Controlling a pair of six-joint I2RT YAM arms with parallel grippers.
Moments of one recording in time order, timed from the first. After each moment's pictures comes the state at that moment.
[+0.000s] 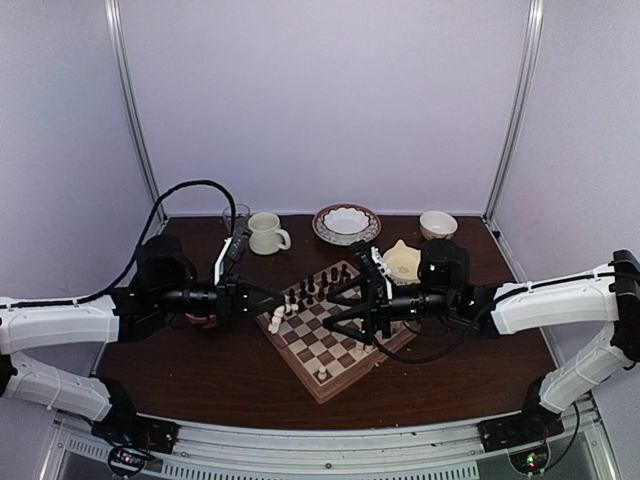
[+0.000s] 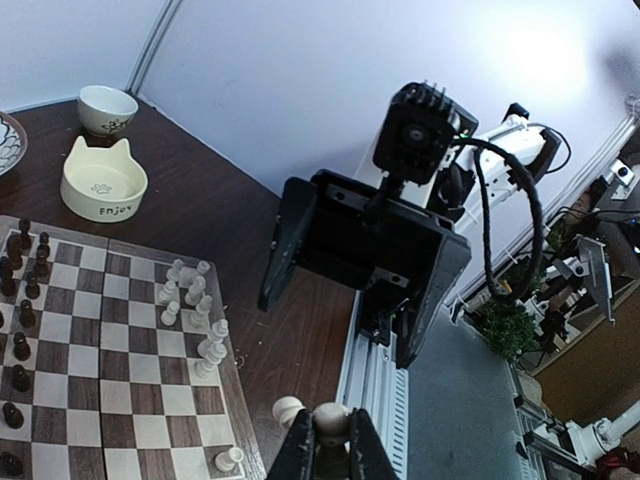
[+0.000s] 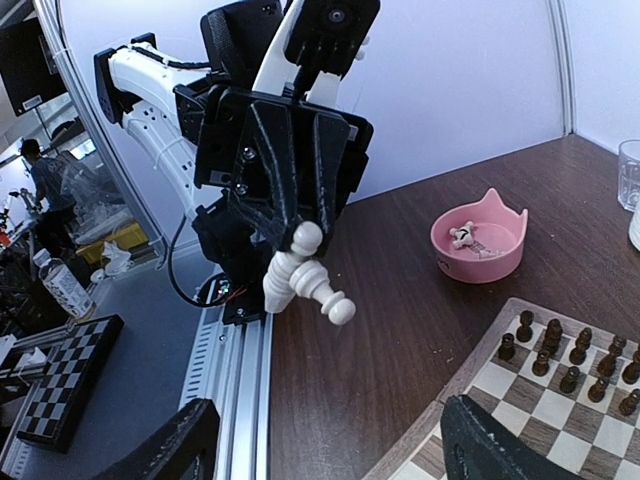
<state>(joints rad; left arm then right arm) -0.77 1.13 0.59 0.41 0.70 -0.52 0.93 1.41 0.73 0.53 -0.61 0.22</state>
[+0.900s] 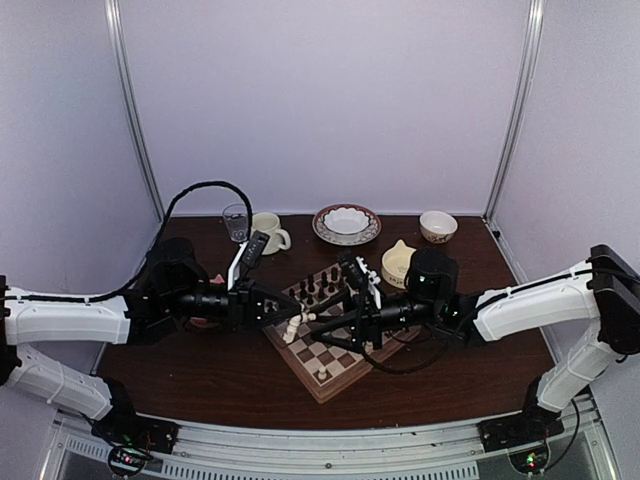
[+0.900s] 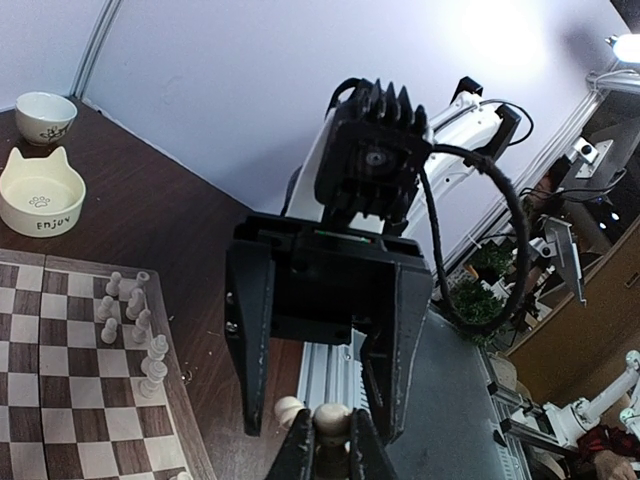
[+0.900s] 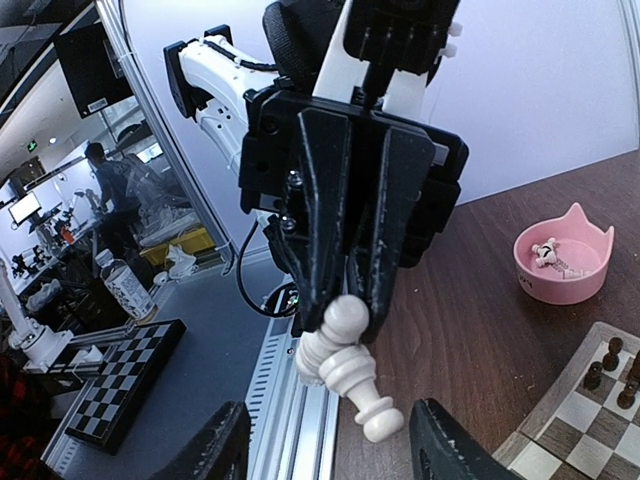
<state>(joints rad) -0.88 1.20 0.62 0.52 0.72 -0.55 0.98 1.53 0.74 0.74 -0.73 0.35</state>
